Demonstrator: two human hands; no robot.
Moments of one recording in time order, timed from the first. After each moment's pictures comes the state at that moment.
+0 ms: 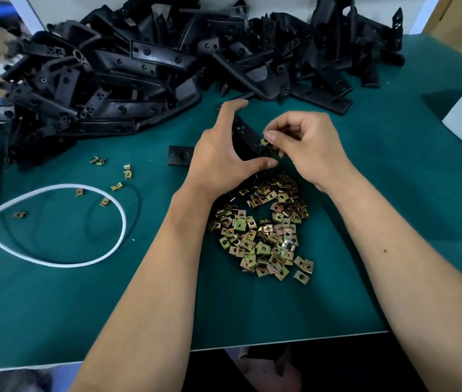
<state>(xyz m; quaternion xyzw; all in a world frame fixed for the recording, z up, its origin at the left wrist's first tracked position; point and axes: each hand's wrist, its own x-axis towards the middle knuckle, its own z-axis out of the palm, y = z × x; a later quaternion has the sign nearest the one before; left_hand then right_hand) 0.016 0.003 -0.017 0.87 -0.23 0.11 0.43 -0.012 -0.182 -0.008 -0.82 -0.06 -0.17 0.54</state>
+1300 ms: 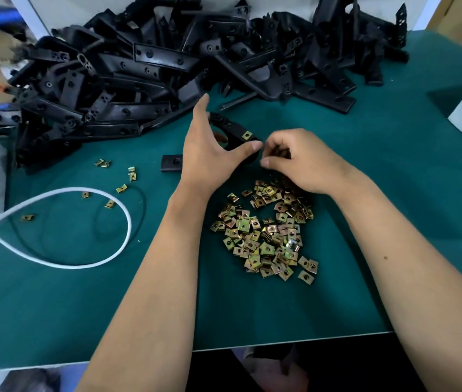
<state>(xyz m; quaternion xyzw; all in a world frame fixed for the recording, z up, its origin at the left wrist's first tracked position) 0.025 0.013 -0.021 0.86 -0.13 0.14 0.47 -0.015 -0.179 -0.007 -0.93 -0.10 -0.04 0.36</state>
